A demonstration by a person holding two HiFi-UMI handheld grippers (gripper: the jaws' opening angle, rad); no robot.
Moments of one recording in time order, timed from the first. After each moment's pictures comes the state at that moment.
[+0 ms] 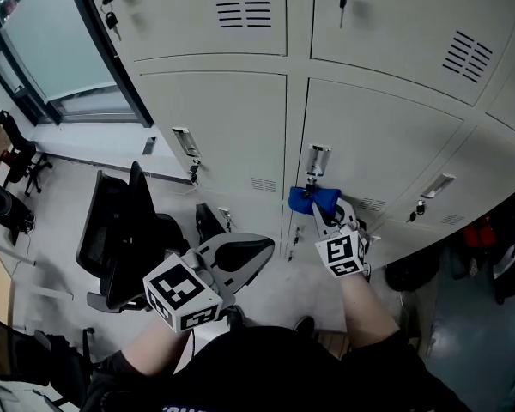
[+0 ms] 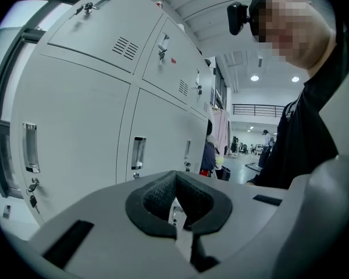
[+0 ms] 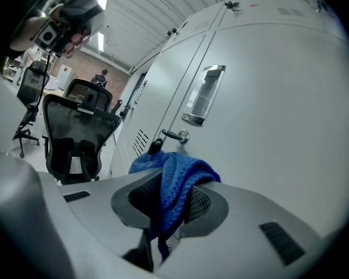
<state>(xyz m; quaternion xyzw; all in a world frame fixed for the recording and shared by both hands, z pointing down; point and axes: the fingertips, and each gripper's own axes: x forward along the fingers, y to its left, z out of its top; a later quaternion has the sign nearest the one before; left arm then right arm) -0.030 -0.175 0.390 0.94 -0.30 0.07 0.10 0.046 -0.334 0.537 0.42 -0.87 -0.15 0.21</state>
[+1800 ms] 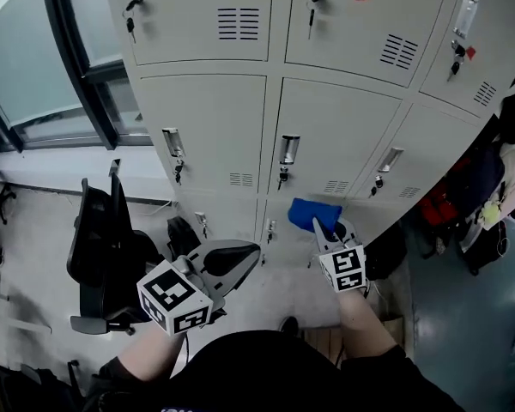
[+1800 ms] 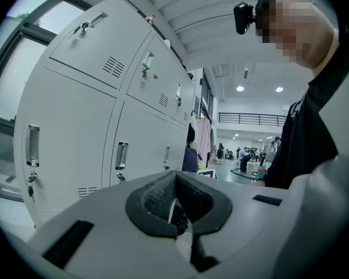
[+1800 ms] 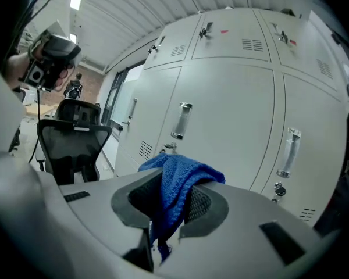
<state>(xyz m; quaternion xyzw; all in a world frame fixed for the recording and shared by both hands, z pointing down) -0.045 -0.092 0.374 0.97 -0.24 0.03 0.09 0.105 -0.215 0.502 0.52 -0.83 -0.06 0.19</state>
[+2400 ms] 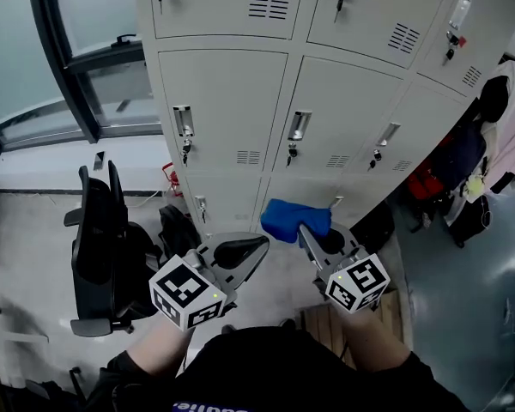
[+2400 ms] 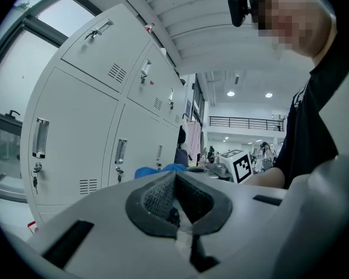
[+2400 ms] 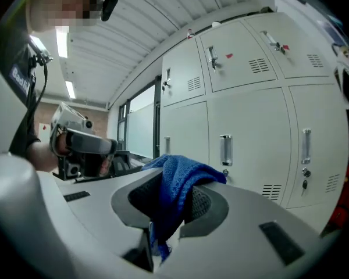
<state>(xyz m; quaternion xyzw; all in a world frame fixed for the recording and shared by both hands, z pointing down) -0.098 -0.055 0.390 0.98 -0.19 0.02 0.08 -0.021 -0.095 0.420 0.46 -0.89 0.03 0.05</state>
